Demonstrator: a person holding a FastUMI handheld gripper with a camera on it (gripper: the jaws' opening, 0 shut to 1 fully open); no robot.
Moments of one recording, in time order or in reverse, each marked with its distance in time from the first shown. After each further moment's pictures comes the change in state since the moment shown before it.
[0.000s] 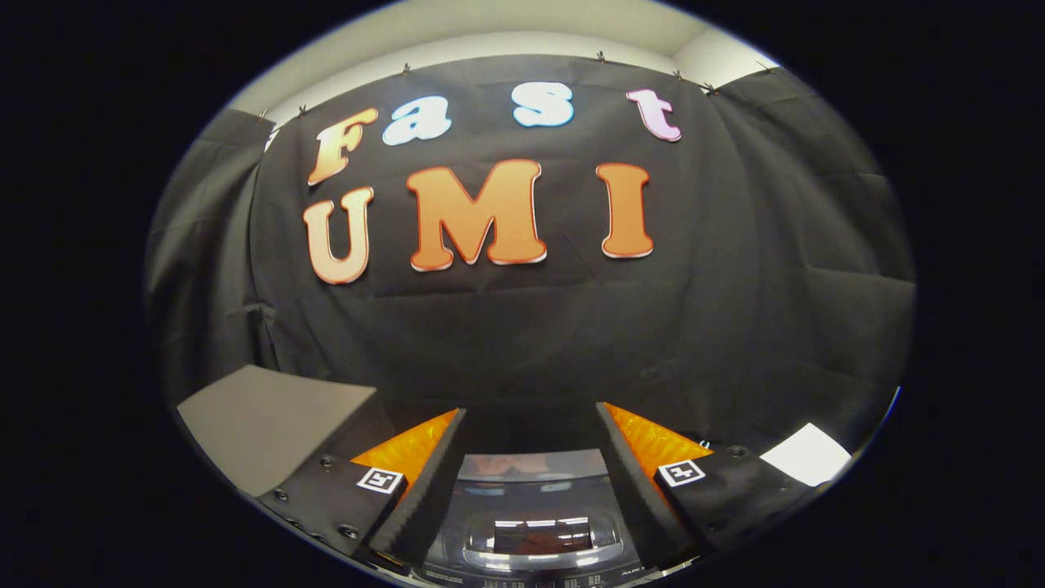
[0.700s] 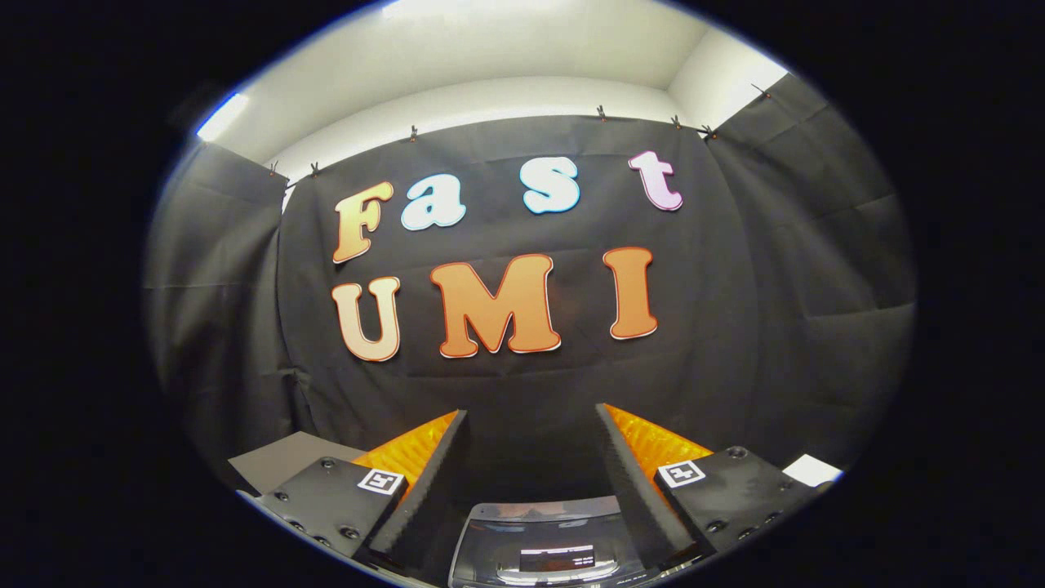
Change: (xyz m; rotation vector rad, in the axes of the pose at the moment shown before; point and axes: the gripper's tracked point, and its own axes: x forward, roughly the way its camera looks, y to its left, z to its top) arm -0.085 0.014 0.132 0.003 -0.176 0.054
